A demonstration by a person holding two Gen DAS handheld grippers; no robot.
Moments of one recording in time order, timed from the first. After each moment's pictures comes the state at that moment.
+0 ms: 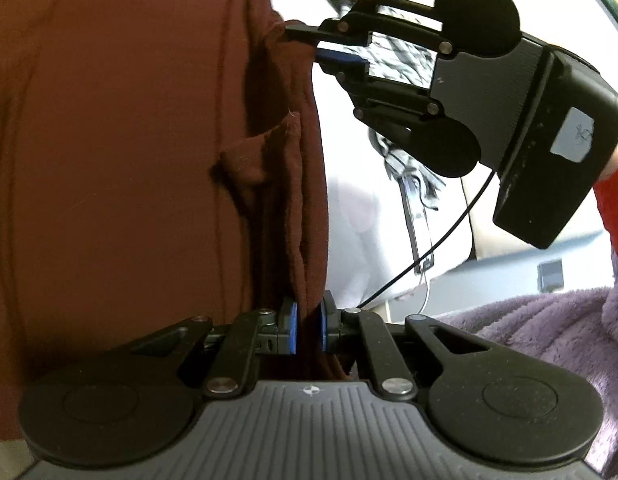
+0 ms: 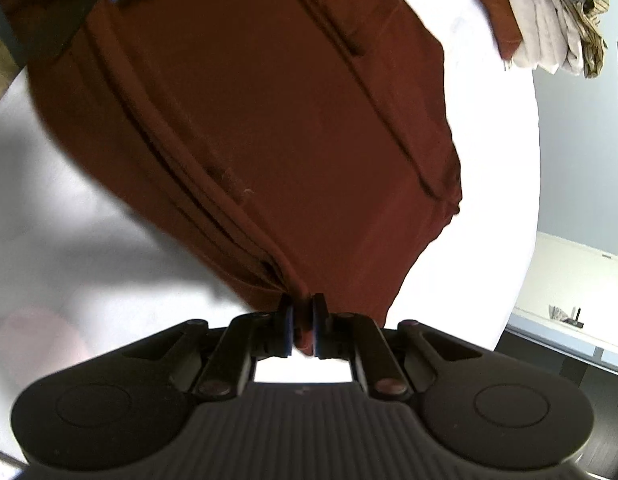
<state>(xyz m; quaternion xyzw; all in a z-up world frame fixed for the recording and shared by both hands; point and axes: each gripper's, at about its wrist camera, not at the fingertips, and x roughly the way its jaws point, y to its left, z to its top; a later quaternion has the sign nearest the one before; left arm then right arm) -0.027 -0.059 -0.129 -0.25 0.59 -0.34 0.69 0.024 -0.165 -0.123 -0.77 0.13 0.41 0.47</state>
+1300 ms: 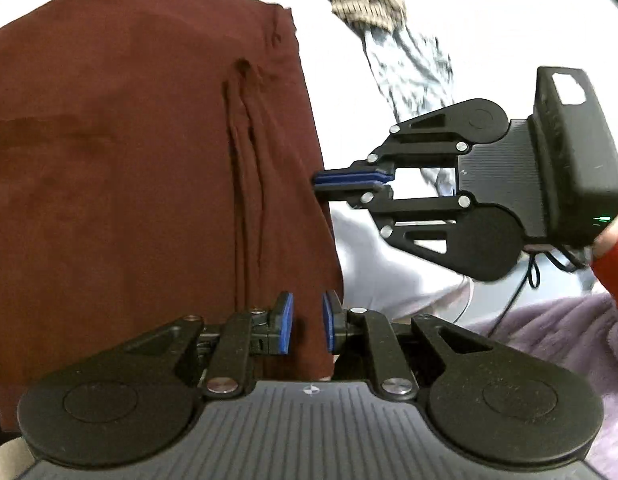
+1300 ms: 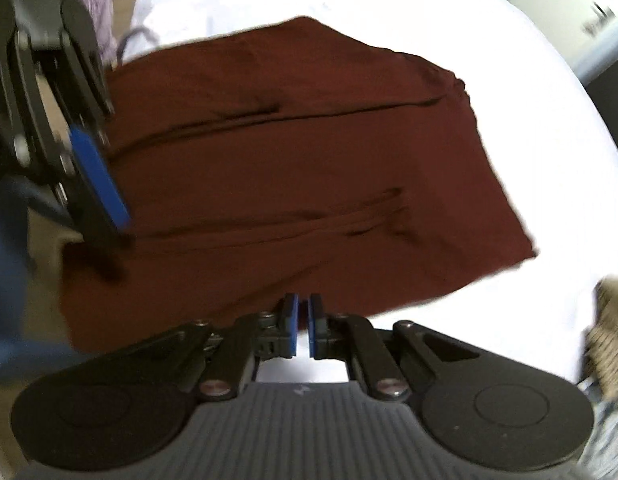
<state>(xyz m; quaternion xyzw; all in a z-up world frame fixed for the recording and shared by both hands) -0.059 -0.027 -0.104 -0.17 0.57 -0.31 0.74 0.007 -0.146 -0.094 -0.38 0.42 0.39 0.73</state>
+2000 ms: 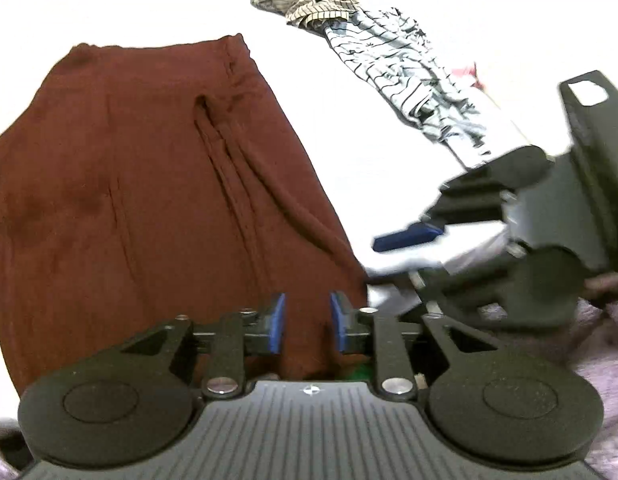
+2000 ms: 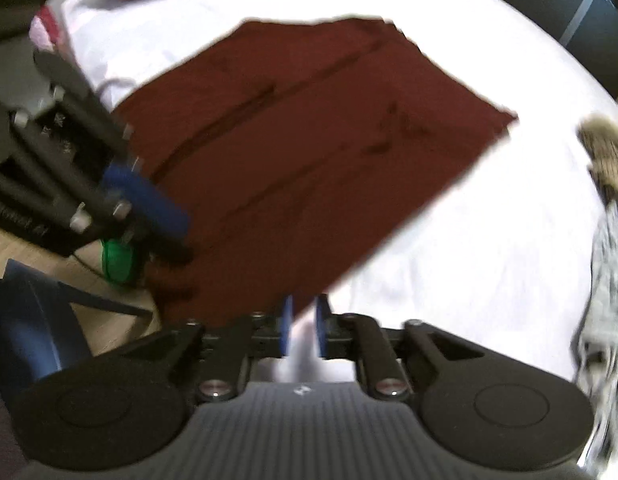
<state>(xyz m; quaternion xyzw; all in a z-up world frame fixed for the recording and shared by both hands) -0.092 -0.068 -0.083 0.00 0.49 -0.31 0.81 -0.078 -0.166 -0.097 -0.23 0.48 0.26 0.81</state>
